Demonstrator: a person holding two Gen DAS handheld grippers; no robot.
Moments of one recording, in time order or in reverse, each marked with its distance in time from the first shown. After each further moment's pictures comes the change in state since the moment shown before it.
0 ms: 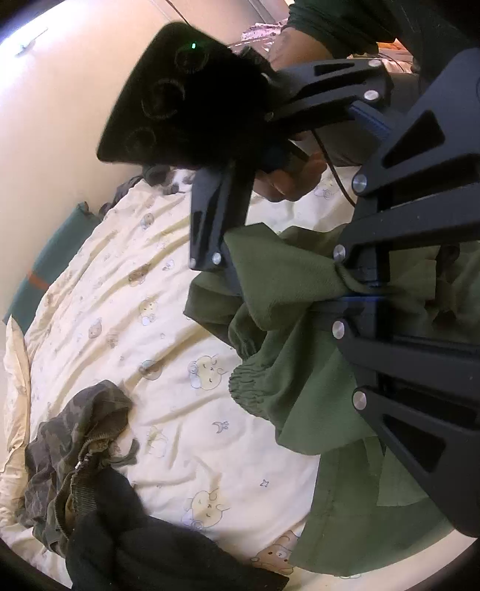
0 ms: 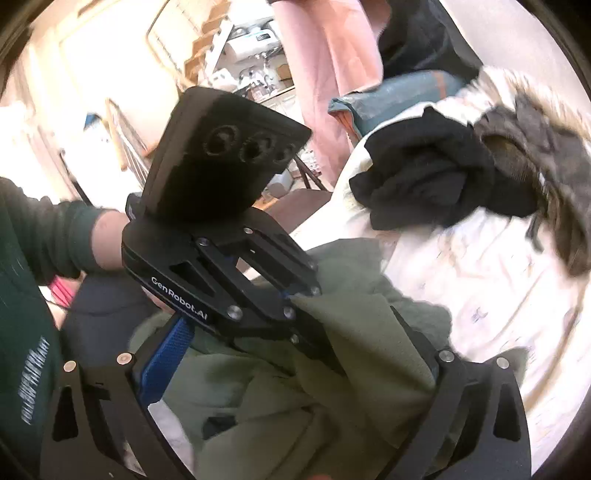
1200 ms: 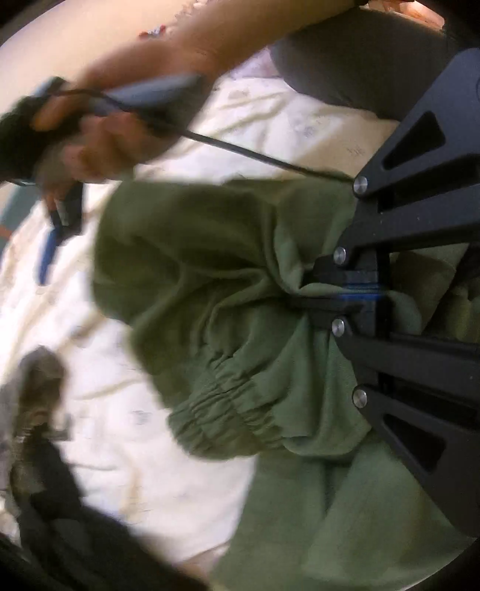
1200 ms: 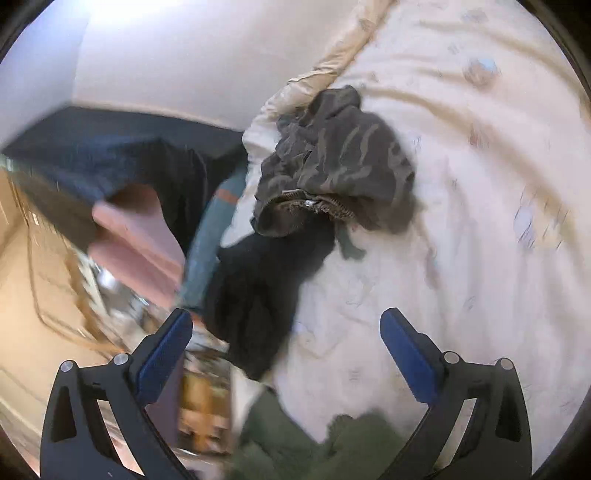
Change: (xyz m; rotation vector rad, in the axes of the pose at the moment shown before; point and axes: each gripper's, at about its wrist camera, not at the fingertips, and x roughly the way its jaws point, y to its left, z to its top) left arm 0.064 -0.017 -0.035 -0.083 0.073 0.226; right arm -0.097 -0.166 -0.028 0.849 -0.552 -0.257
